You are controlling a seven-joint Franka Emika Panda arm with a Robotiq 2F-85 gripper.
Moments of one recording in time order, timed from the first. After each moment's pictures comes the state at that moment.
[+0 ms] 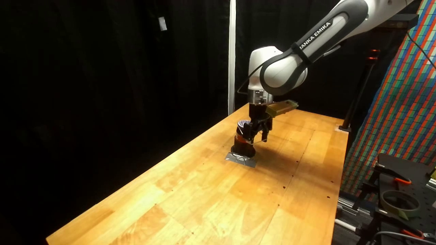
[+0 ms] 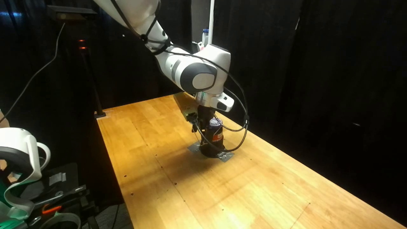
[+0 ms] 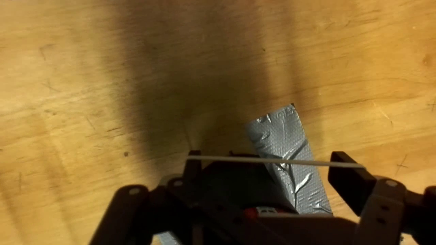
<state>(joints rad) 0.11 0.54 0.06 -1.88 0.12 2.36 0.21</state>
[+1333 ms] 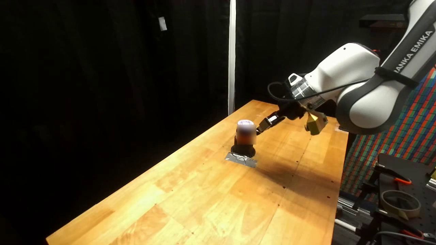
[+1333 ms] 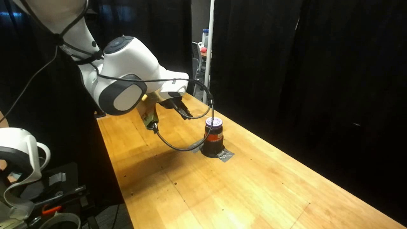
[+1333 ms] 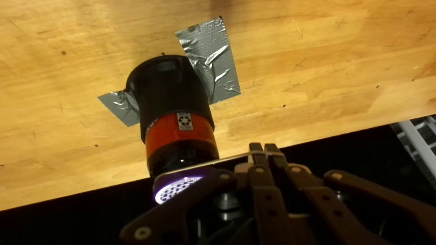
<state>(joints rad) 0.15 0.24 0.16 -2.54 0.12 3.49 0.20</state>
